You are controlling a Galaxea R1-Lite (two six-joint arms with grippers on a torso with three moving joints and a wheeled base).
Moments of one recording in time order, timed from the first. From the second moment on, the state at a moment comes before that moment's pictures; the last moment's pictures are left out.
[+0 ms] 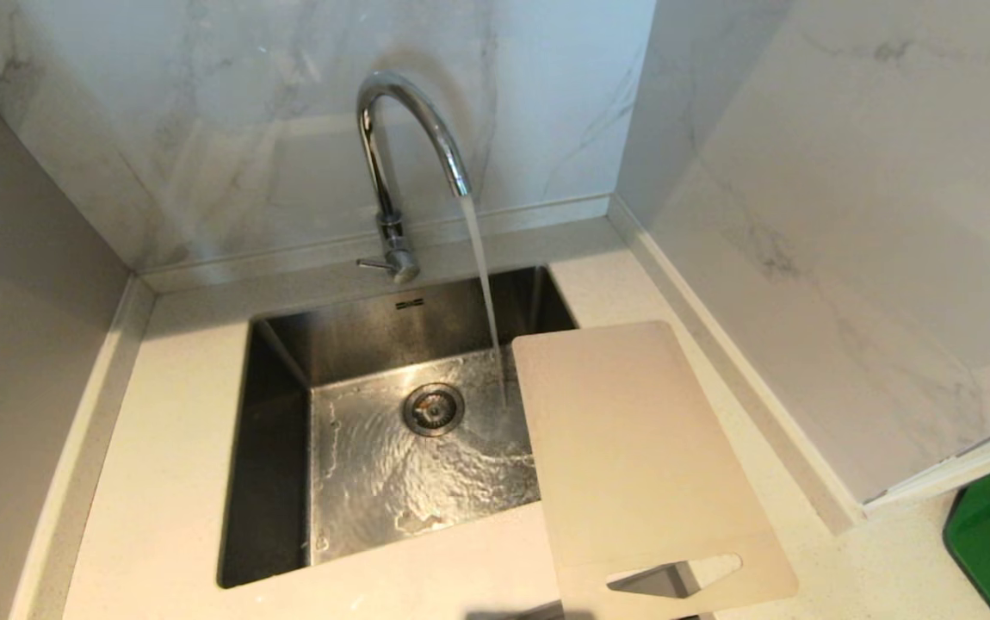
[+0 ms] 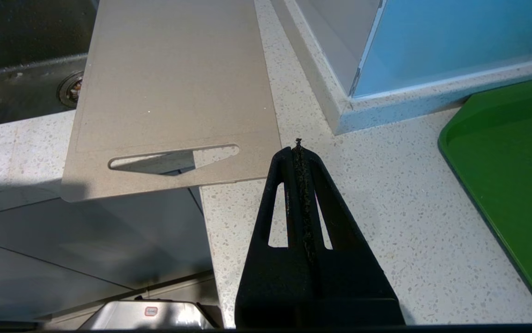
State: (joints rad) left arm -0.01 0.00 0.00 0.00 0.00 -0.01; right arm 0.00 0.00 0.00 -0.01 0.00 0.00
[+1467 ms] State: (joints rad) left arm 0.00 0.00 0.00 0.00 0.00 0.00; right arm 0.00 0.00 0.00 -0.01 0.00 0.01
